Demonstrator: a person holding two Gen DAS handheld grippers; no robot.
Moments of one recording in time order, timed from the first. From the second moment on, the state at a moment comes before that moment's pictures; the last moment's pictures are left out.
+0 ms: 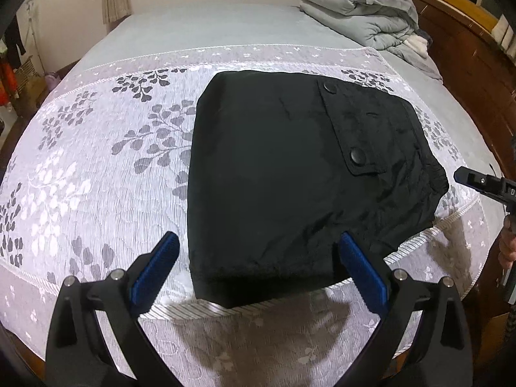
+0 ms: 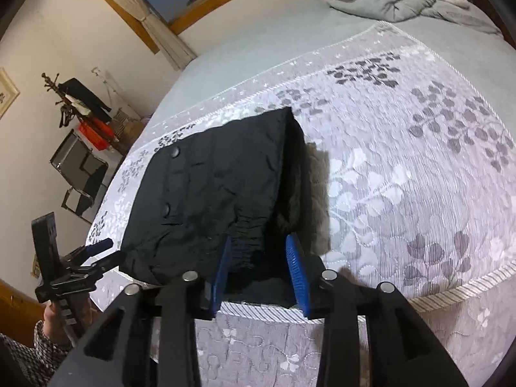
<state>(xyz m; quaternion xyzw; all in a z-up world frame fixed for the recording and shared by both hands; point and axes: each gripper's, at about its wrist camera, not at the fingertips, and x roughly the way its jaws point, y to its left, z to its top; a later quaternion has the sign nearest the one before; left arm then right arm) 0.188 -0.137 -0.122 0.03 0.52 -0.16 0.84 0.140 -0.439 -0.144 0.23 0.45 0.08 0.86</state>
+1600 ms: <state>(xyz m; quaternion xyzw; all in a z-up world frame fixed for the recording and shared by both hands) 0.309 -0.061 -0.224 -0.25 0.65 -0.30 0.65 0.200 -0.487 -0.186 0.37 0.49 0.14 0.78</state>
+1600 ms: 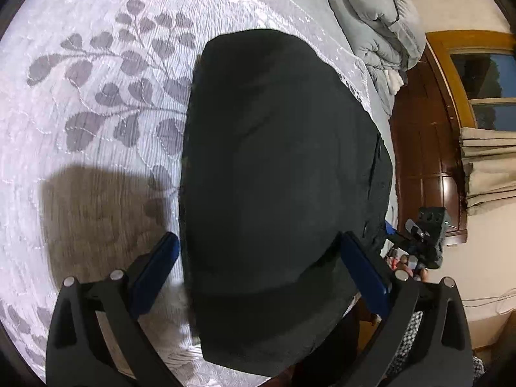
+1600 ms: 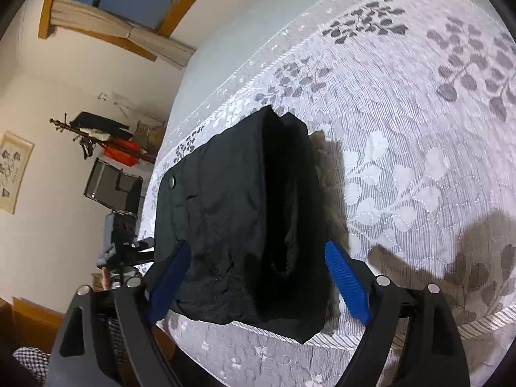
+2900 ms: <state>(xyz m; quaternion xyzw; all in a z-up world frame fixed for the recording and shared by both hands) 0.308 -0.135 -0.252 -0.21 0.69 -0.37 0.59 0.237 -0.452 -0.245 0.32 0.55 0.19 0.75</state>
